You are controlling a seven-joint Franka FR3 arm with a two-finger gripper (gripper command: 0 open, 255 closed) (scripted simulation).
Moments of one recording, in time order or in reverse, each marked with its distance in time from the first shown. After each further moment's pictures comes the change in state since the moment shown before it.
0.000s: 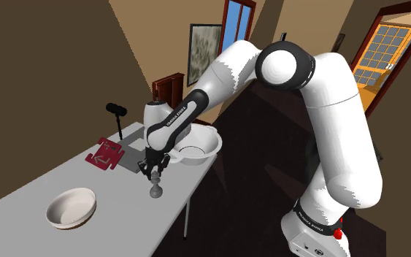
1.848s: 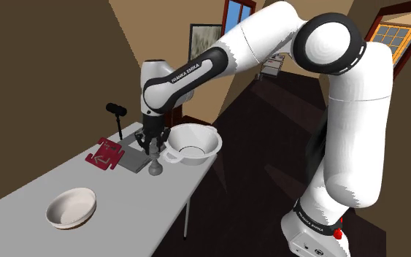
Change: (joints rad) arm -0.035 -0.268 0.041 0.010 0.053 -0.275 -0.008
